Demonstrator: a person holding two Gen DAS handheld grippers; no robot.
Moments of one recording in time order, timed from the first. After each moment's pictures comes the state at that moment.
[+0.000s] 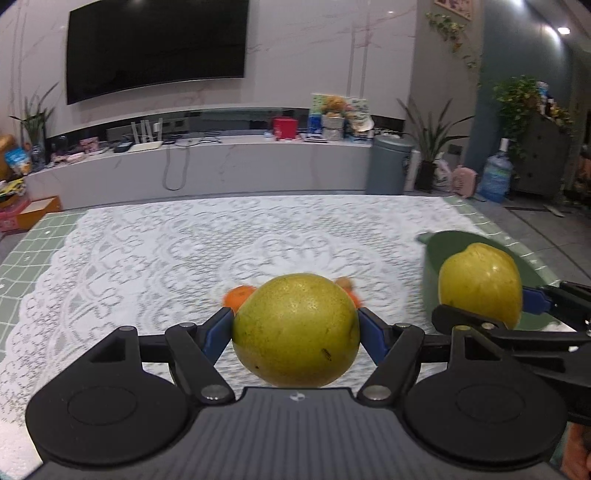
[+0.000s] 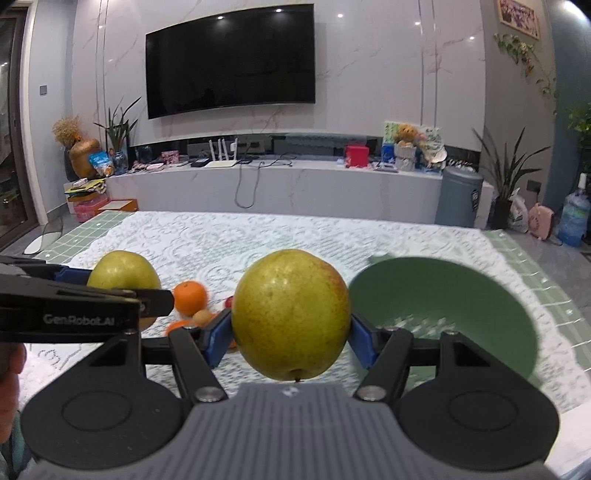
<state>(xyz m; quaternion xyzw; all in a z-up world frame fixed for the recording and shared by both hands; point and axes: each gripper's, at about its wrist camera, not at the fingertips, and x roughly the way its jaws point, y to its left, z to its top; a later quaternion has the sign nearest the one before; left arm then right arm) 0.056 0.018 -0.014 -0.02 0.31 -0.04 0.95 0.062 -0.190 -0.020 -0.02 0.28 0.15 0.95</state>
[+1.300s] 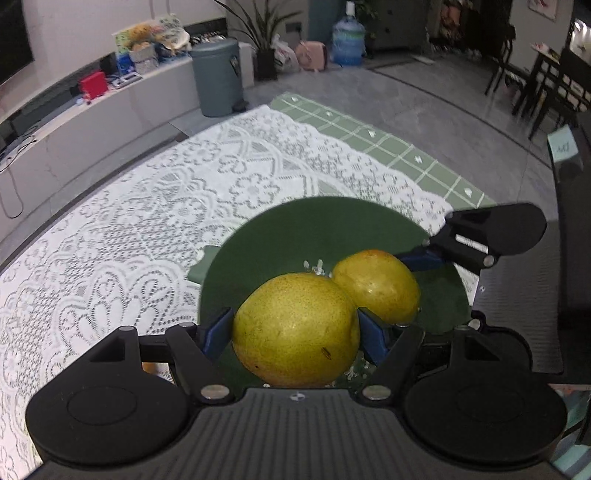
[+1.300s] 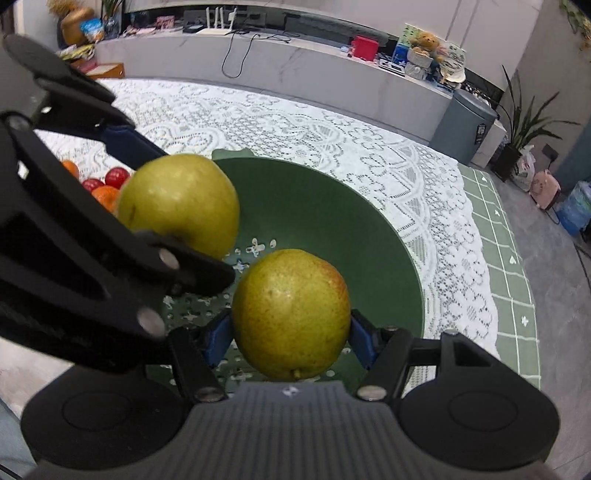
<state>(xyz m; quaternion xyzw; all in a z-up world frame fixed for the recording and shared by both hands) 0.201 -0.165 -0.024 0.15 0.45 -0.27 0.84 0.192 -0.291 -0.064 -0.16 0.46 0.17 0.86</state>
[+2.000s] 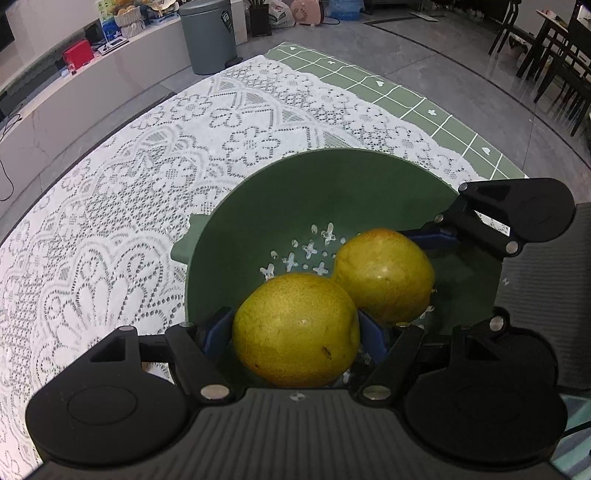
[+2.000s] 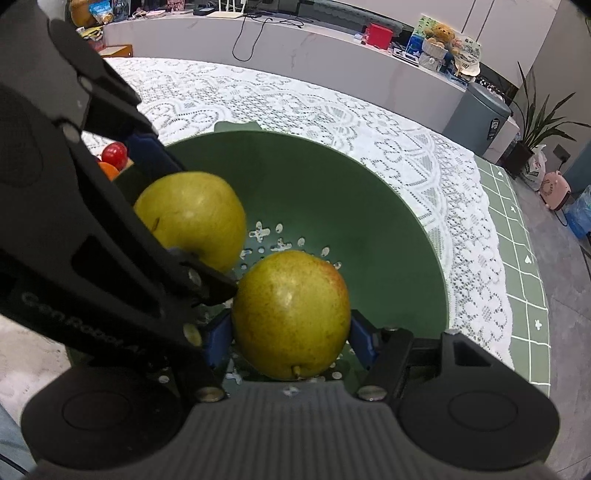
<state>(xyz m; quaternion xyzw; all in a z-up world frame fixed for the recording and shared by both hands) 0.225 -0.173 -0.049 0.17 0.51 -0.27 0.80 0.194 -0.287 -0.075 -0.16 0.48 0.18 0.84</state>
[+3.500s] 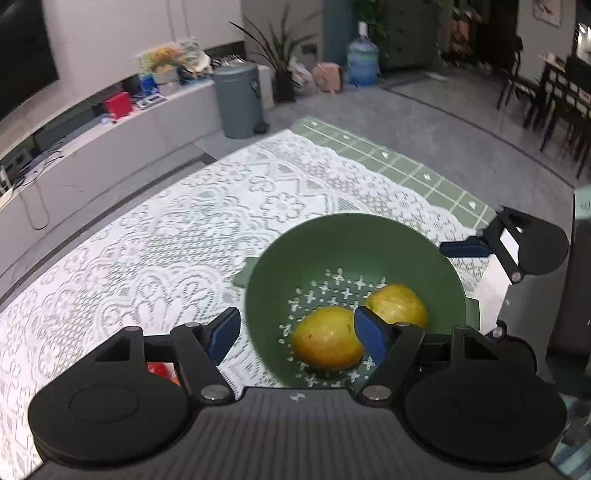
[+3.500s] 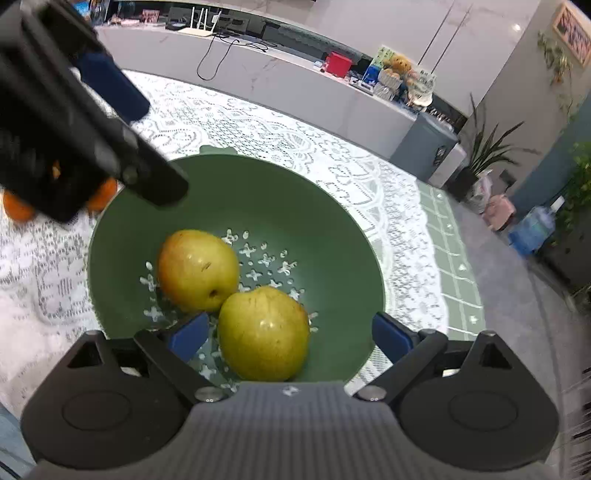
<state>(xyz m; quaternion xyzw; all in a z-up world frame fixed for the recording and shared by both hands) 0.166 -0.131 0.012 0.14 0.41 -0.24 0.87 0.144 -0.270 -0.045 -0.23 0.42 0.10 0.87</state>
